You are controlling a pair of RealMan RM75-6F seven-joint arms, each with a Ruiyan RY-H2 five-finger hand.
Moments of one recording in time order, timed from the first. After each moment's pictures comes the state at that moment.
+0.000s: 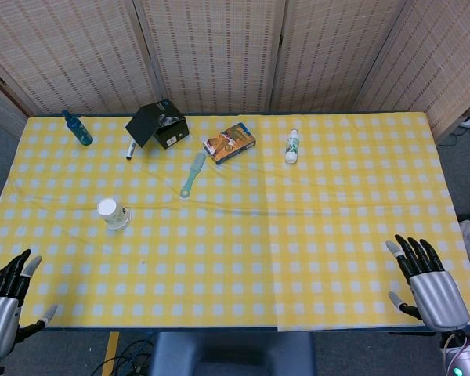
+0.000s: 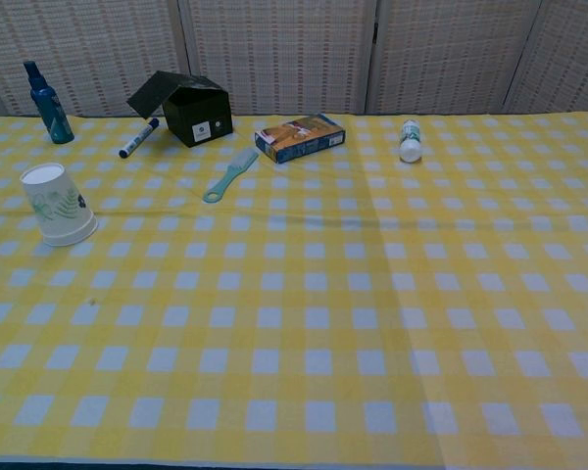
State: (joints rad) left arm 0.02 -1.14 0.07 -1.70 1.68 1.70 0.08; right arm 0.04 -1.08 -0.03 -1.68 -1.67 1.51 -0.15
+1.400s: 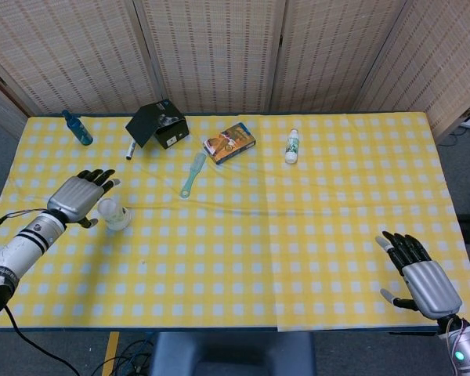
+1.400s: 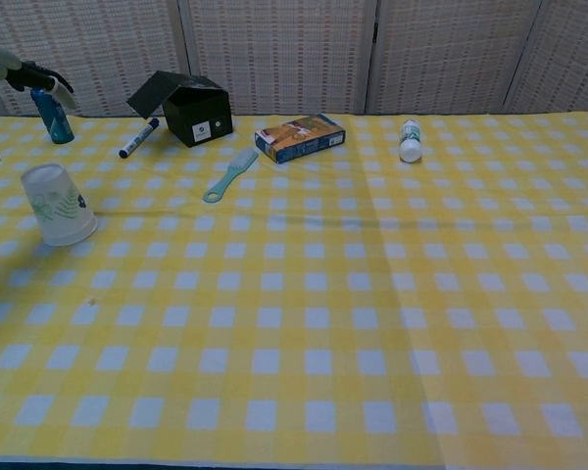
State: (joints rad) left arm -0.85 -0.93 -0.16 -1.58 1.06 0.51 0.35; right arm 0.14 -1.02 -0.05 -1.66 -1.67 1.36 0.07
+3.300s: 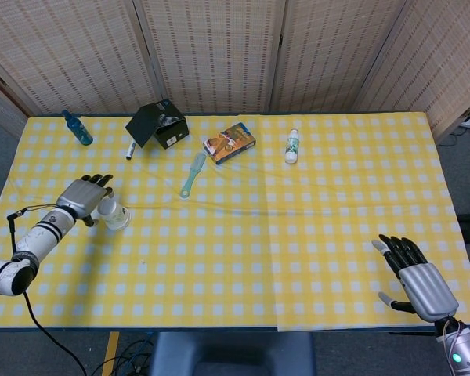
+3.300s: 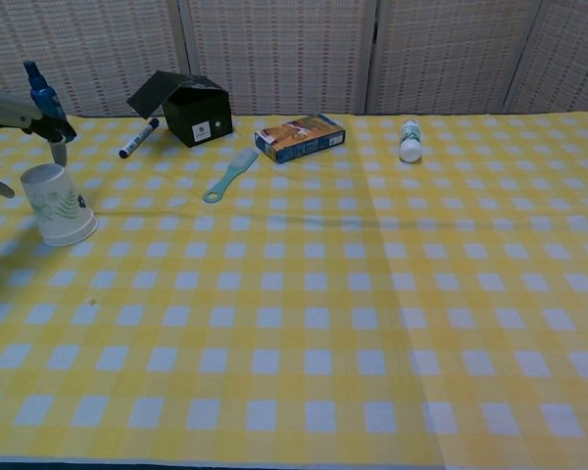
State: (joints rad) left arm -0.98 -1.12 0.02 -1.32 0.98 0.48 0.28; right arm 0.14 -1.02 -0.06 -1.67 -1.66 1.37 0.04
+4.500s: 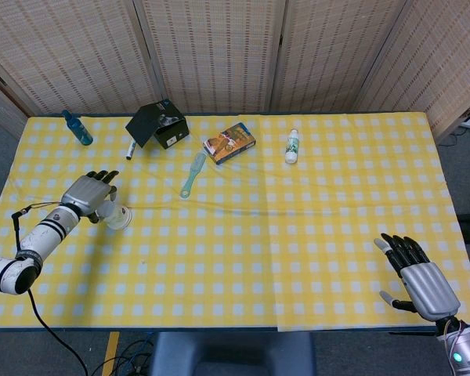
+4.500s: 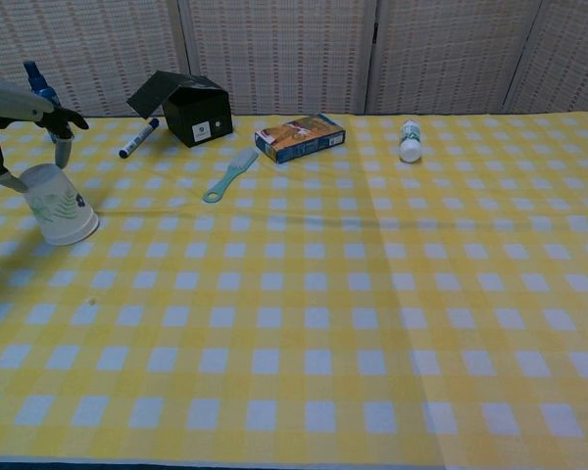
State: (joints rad) left arm -0.97 -1.14 0.01 -1.30 1.04 0.50 0.23; right arm 0.14 -1.02 -0.06 -1.68 -1.65 1.37 0.03
